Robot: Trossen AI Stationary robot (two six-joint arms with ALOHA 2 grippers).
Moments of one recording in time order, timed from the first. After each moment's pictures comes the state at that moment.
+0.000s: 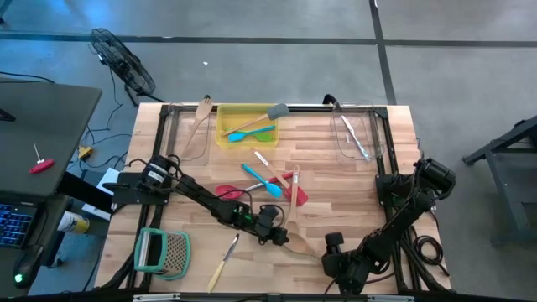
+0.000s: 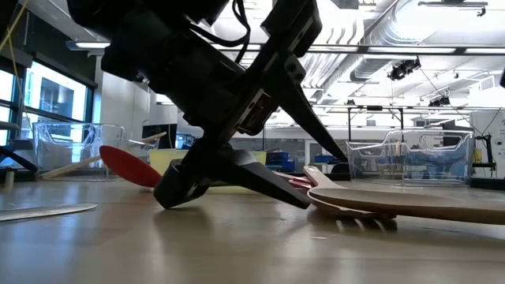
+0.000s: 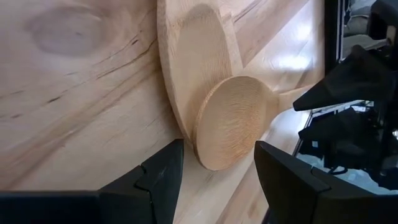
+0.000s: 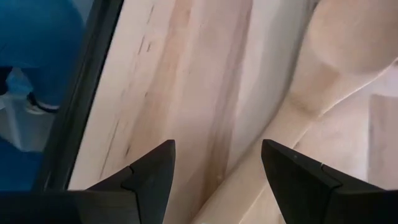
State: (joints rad) left arm -0.37 2.05 1.12 0.32 -0.08 -1.49; right arm 0.92 1.79 0.97 -0.28 0.33 0.68
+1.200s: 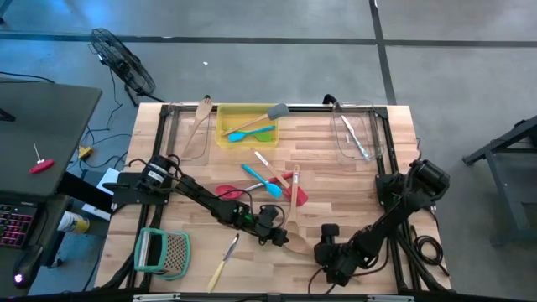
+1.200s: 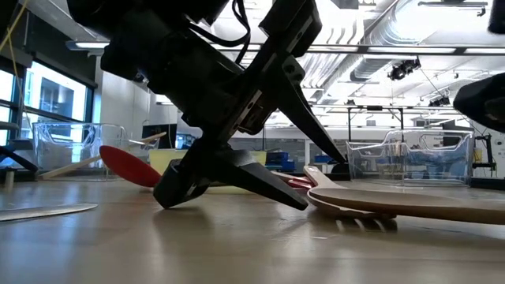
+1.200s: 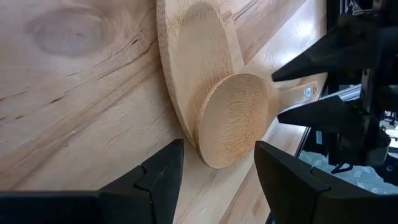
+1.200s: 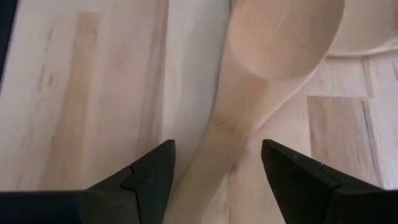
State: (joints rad) left arm -0.37 2.05 1.12 0.31 -0.08 -1.46; right arm 0.82 1.83 0.97 -0.31 0.38 0.76
